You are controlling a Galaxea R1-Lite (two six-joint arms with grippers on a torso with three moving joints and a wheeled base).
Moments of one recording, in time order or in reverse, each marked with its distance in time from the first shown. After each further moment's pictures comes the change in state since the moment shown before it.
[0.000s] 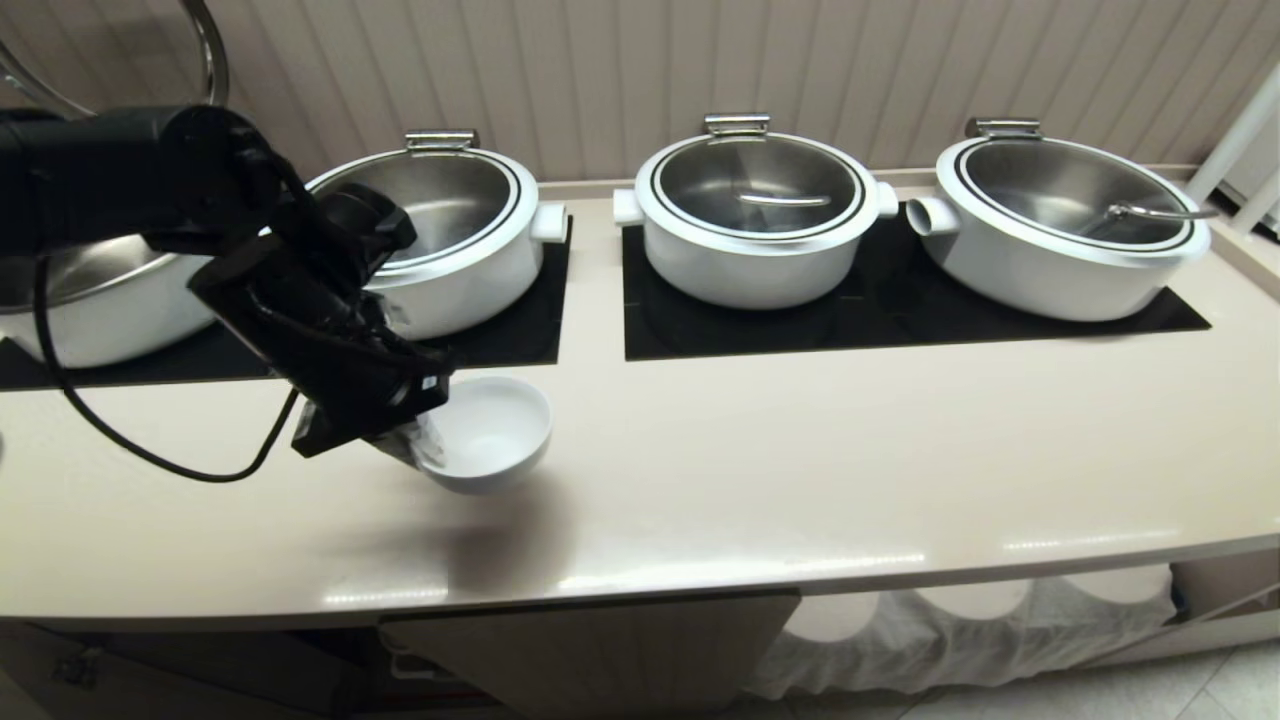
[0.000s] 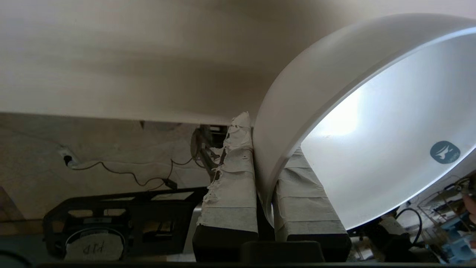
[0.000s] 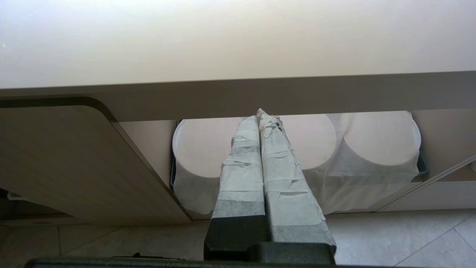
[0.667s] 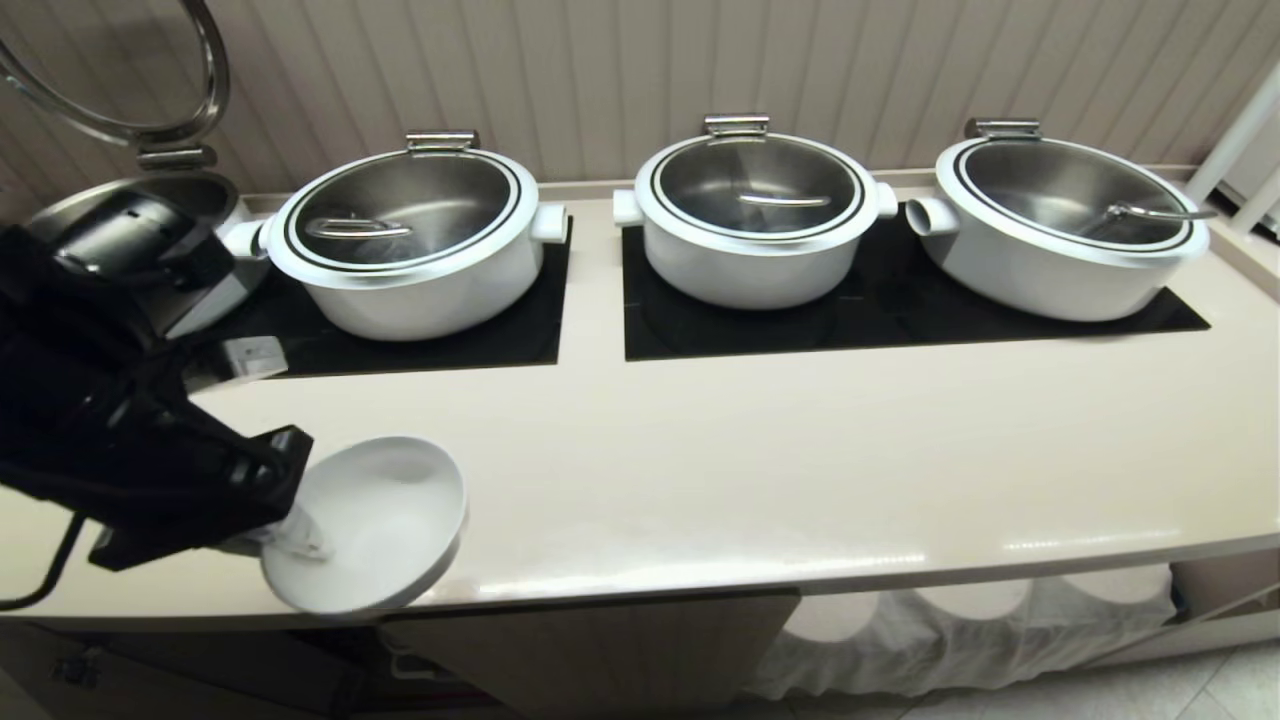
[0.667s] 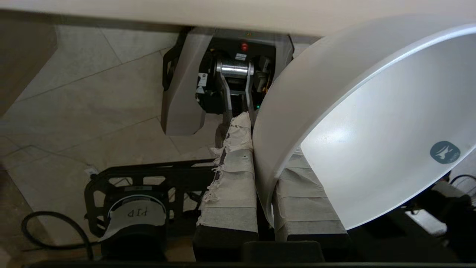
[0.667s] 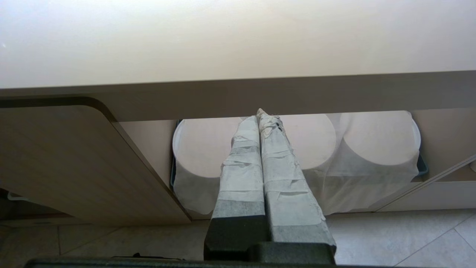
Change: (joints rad) left arm 0.029 -0.444 0.505 -0.138 0.008 0.139; right arm 0.000 0.000 0.000 0.000 0.000 0.000
